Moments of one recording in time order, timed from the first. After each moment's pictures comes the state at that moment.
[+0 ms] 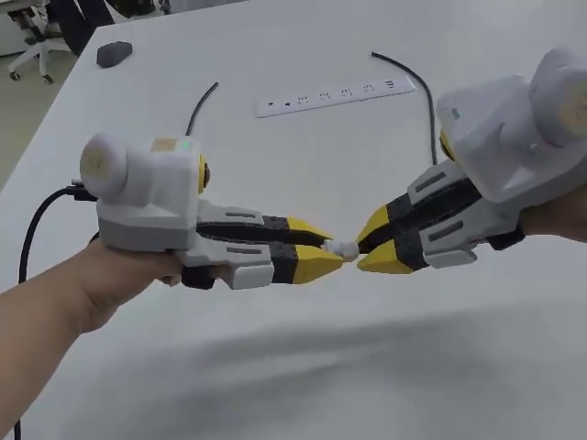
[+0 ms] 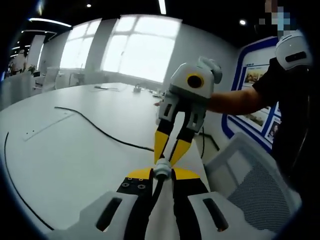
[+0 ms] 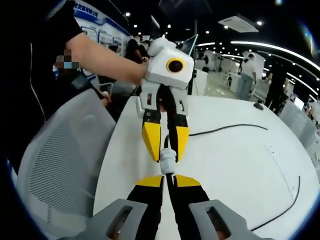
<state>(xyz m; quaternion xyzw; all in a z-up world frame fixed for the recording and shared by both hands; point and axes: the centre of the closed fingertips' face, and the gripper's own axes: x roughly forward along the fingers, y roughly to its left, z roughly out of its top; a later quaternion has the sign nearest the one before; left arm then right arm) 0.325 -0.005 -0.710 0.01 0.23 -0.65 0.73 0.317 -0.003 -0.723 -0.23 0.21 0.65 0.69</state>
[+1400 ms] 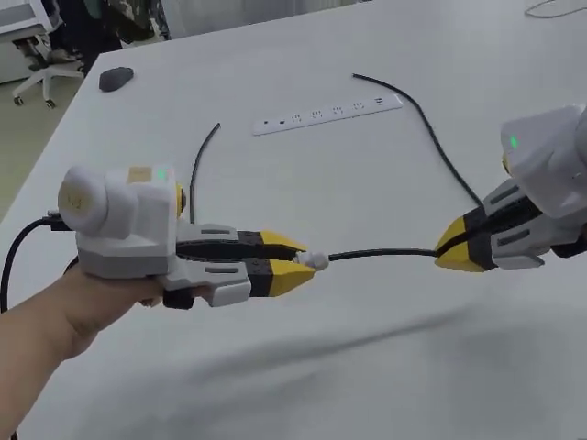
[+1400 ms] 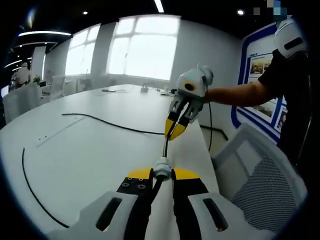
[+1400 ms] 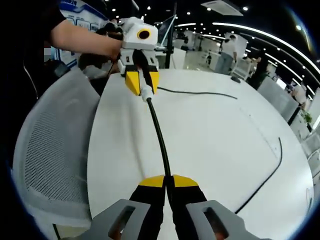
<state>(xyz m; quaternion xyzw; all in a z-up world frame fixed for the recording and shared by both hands) 0.324 0.014 -0.711 0.05 0.21 -0.61 0.76 0.331 -0.104 -0.753 -0.27 0.29 0.54 0.74</state>
